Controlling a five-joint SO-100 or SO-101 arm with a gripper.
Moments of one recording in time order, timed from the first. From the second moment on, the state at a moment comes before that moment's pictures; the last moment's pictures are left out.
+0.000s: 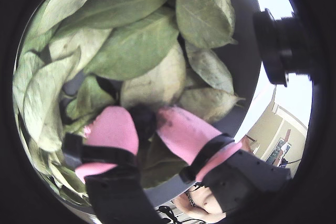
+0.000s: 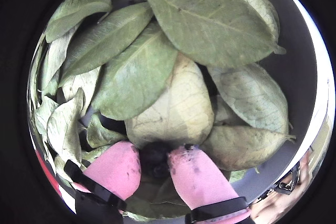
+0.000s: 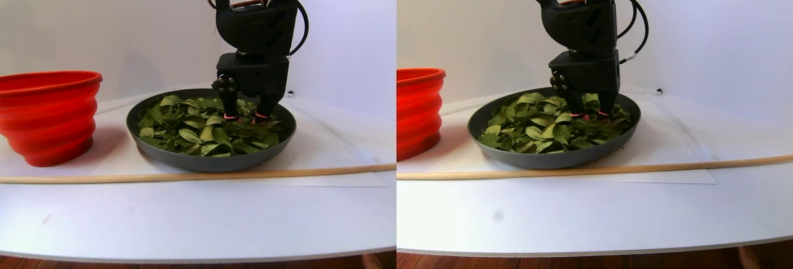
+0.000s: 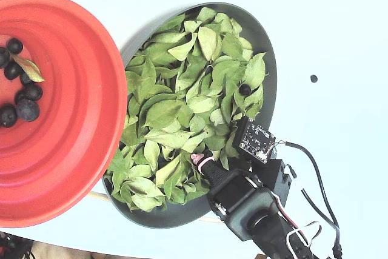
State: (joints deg) arm 19.2 80.0 128.0 -9.7 -91.8
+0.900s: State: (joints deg) arm 19.2 86.0 129.8 -5.2 -91.8
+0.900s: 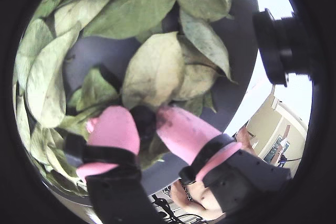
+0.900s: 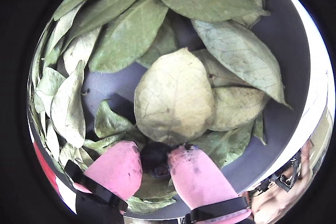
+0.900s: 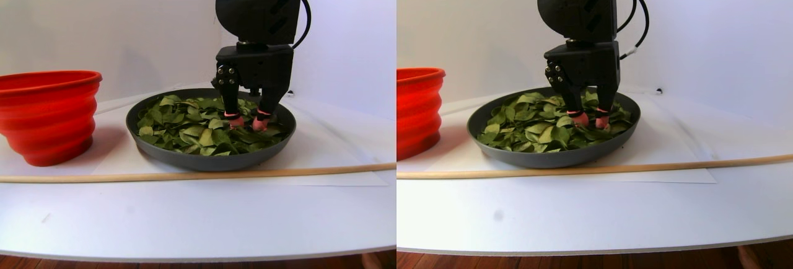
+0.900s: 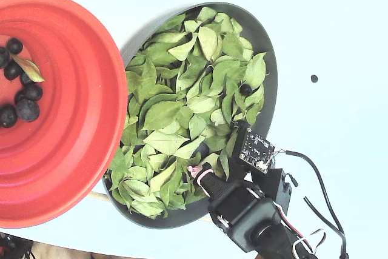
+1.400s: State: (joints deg) arm 19.0 88.5 131.4 -3.9 -92.6
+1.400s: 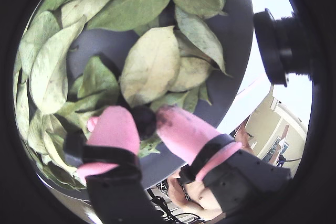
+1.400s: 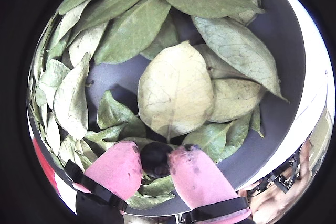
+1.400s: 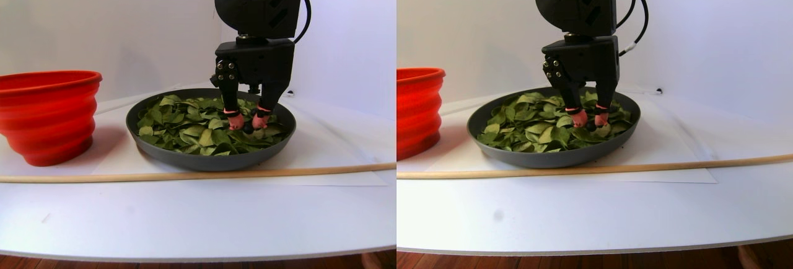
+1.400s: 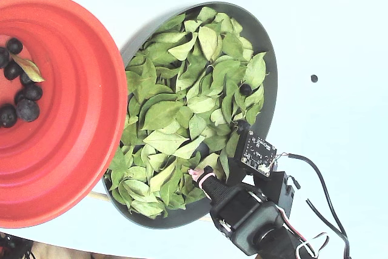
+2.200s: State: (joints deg) arm 14.2 100.6 133.1 3.6 -91.3
